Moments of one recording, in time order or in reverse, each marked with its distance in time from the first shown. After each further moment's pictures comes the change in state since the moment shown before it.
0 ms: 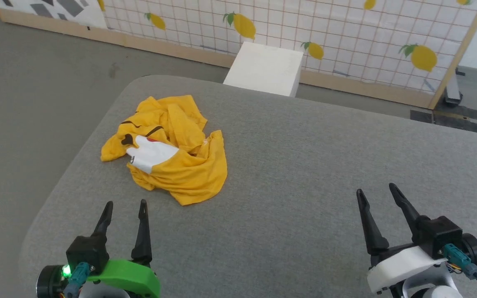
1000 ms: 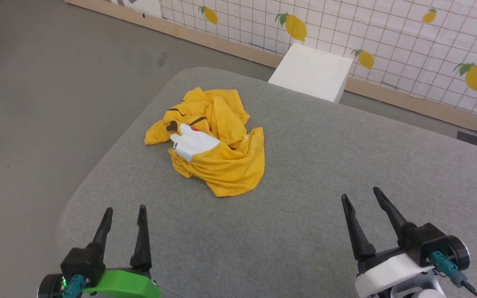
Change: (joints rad) left arm 0.032 0.000 -0.003 0.000 -0.053 -0.014 -0.060; right arm 0.000 0.000 0.062 0.036 0.009 0.000 -0.062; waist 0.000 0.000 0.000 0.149
